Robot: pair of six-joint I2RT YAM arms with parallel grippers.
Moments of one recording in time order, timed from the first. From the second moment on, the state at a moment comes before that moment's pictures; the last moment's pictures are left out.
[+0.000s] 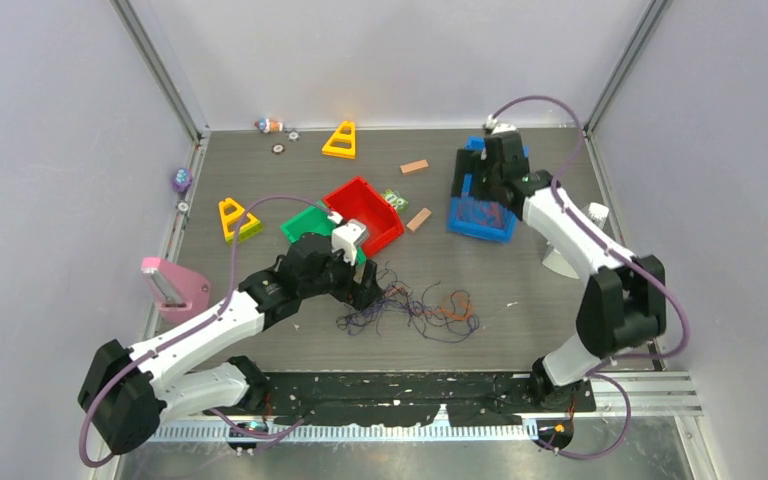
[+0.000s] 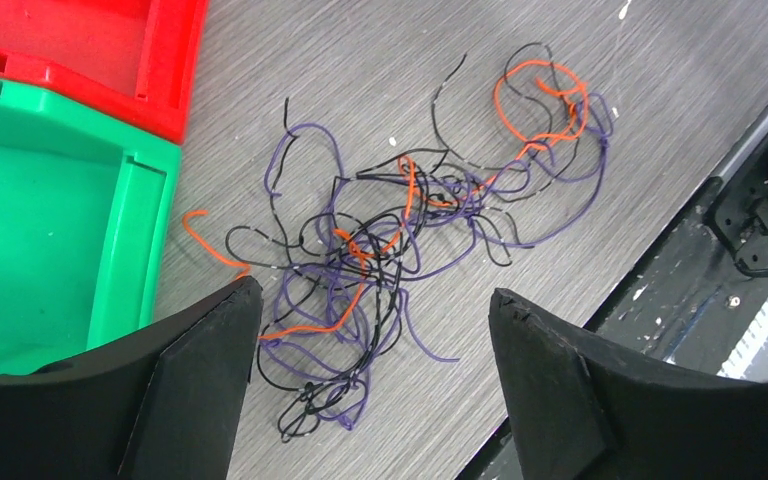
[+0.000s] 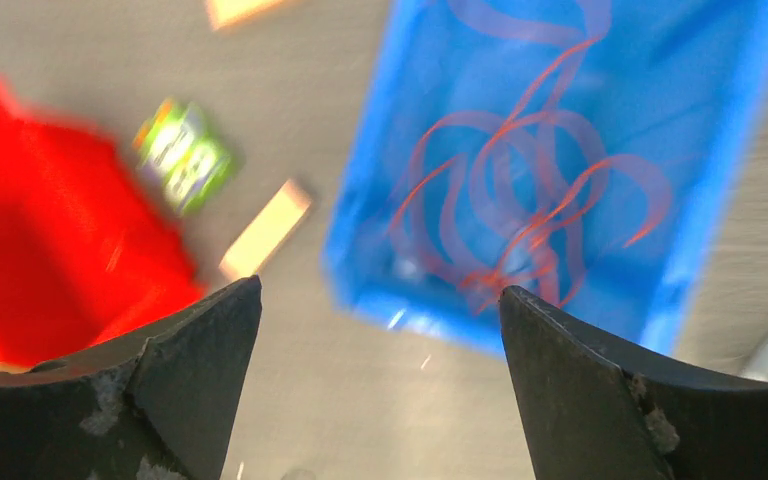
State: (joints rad) left arm -0.75 1.04 0.66 -0.18 0.16 -0.24; right arm 0.27 1.63 1.35 -0.42 0.15 0.33
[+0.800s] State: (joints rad) left arm -0.75 1.17 0.60 -0.19 0.22 -0.24; right arm 0.73 1.39 0.74 -0.08 -0.23 0.19
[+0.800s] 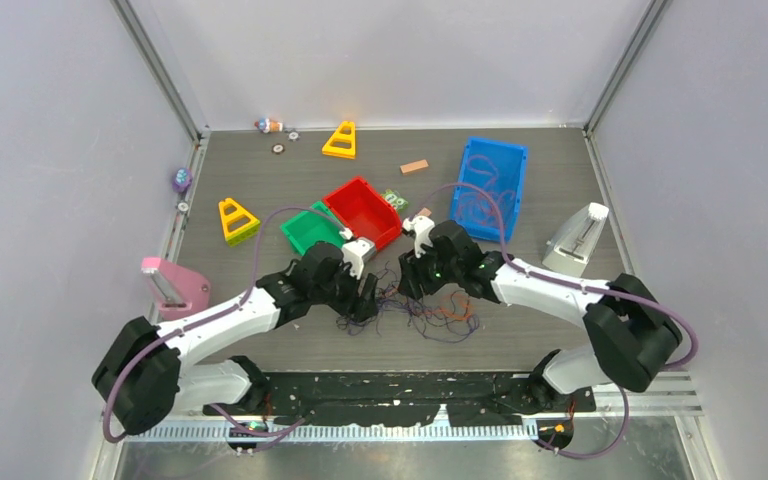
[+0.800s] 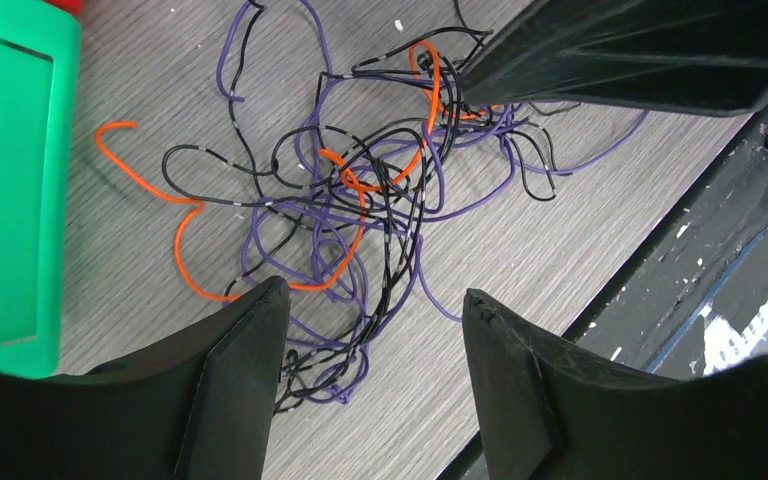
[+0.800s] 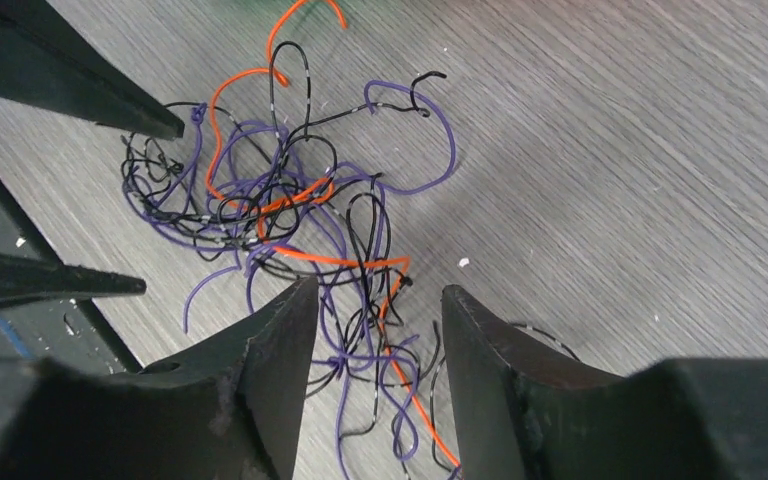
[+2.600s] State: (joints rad) left arm -0.55 0.42 0.44 -0.27 -0.04 -0.42; right arm 0.55 0.58 0.67 -0.43 0.59 0.43
